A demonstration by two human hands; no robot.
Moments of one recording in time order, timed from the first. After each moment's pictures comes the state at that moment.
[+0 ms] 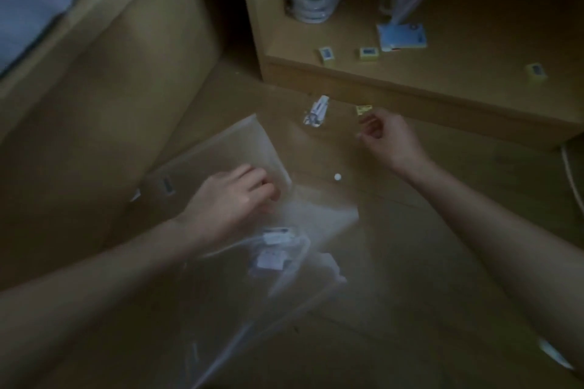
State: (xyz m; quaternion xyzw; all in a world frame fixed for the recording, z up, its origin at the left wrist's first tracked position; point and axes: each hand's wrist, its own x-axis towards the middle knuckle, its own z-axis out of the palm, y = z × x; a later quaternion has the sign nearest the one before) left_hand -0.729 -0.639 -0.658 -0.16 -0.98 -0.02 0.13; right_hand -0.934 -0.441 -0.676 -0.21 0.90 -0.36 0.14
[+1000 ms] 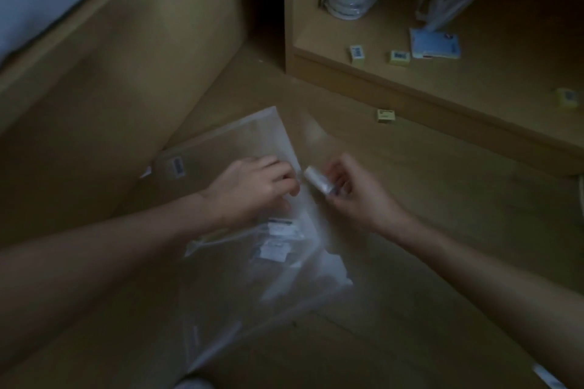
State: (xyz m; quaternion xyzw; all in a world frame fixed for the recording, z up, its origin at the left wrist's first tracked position) left_hand -0.738 -0.645 -0.677 -0.19 -0.98 -0.02 0.10; right_hand -0.852 -0.449 -0.686 -0.36 0.81 -0.37 0.26
